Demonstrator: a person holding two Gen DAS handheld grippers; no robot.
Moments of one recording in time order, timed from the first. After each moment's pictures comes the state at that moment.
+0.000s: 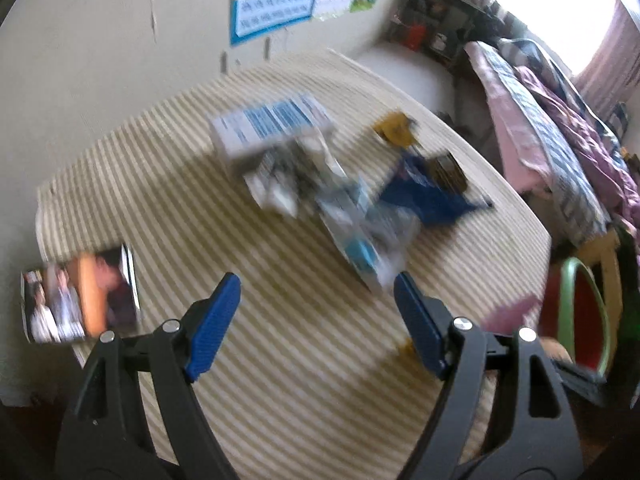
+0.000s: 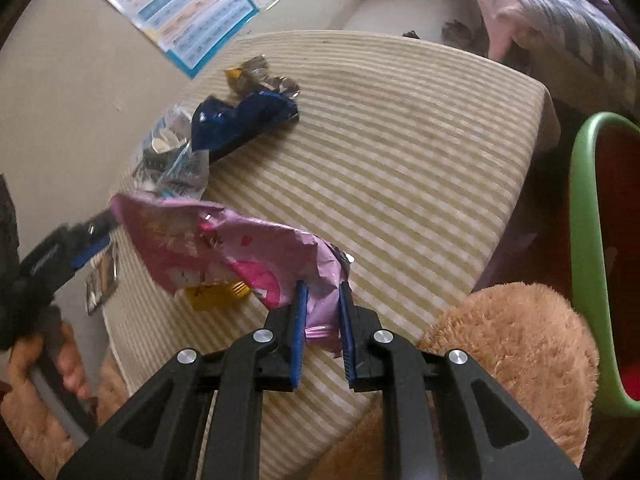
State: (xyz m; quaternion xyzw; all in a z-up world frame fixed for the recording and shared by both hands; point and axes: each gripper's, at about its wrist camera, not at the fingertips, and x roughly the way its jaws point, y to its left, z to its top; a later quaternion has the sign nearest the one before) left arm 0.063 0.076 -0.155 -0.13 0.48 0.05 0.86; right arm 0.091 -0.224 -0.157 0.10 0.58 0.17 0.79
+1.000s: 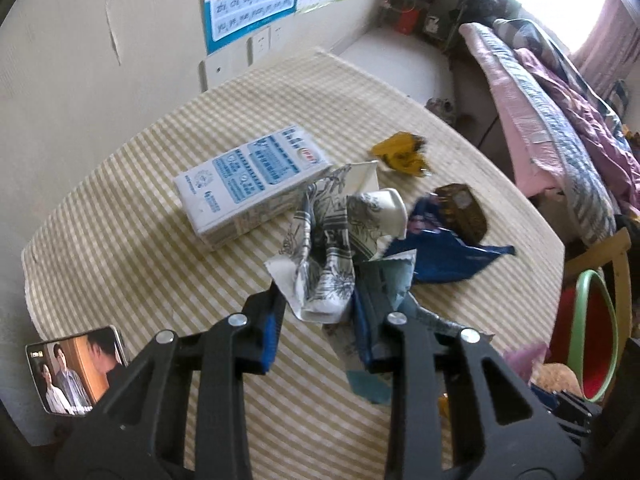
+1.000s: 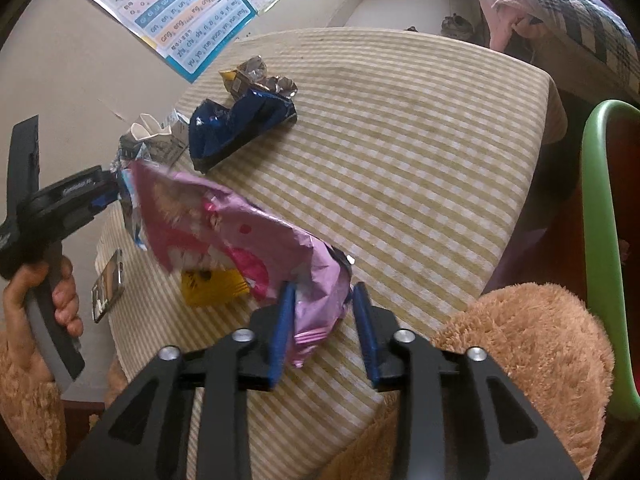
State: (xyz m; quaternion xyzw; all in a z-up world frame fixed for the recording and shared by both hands) left arm 0.115 0.076 -0.152 -0.10 0.51 0.02 0.86; right arm 0.087 -0.230 -0.164 0.13 0.57 0.18 0.79
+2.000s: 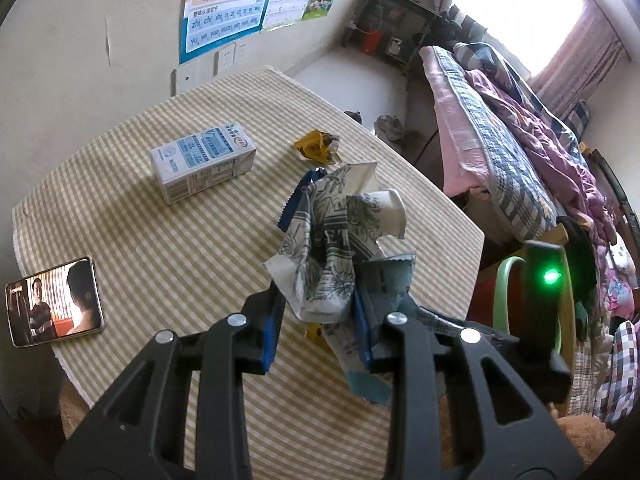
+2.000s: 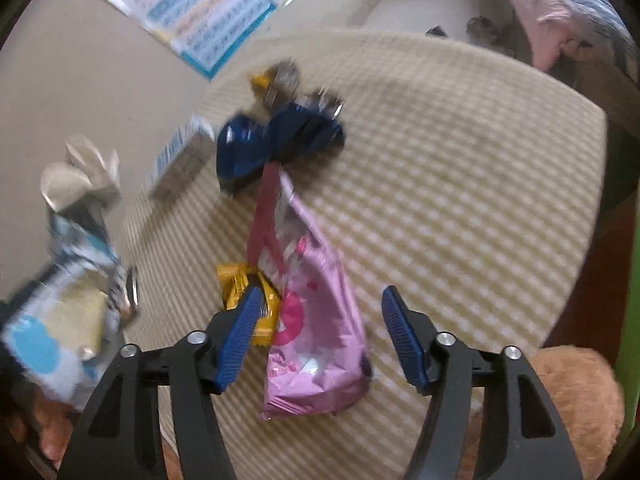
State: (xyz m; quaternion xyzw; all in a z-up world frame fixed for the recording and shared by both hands) left arm 0.052 0.034 -0.108 -0.16 0.47 -0.04 0.87; right arm 0.125 -0.180 -0.167 0.11 0.59 0.21 0.77
